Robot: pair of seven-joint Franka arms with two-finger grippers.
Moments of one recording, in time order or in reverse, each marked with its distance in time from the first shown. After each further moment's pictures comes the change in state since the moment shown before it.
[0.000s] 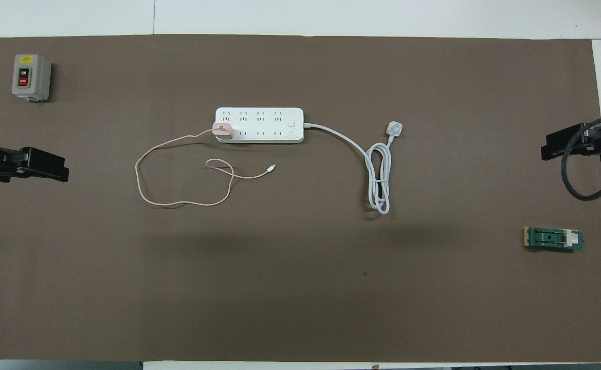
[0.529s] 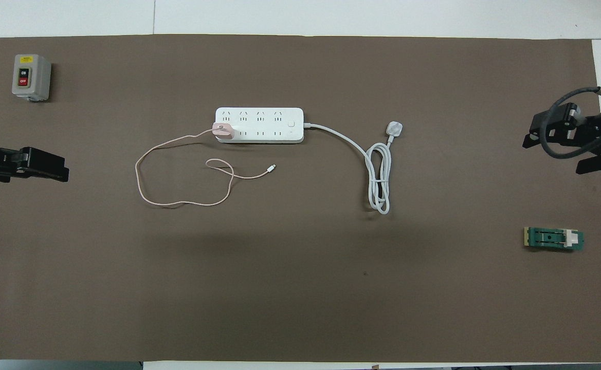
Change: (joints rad) left arm 0.000 0.000 0.000 0.000 0.000 0.000 0.000; right arm 0.018 0.000 0.003 0.000 0.095 0.000 0.462
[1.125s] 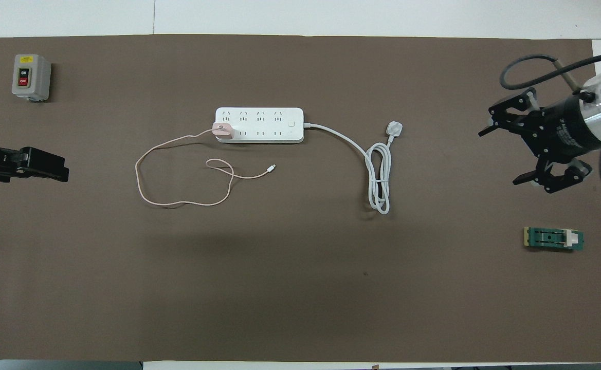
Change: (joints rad) left arm 0.000 0.000 0.000 0.000 0.000 0.000 0.000; right arm 0.057 0.082 0.002 0.002 0.137 0.016 0.588
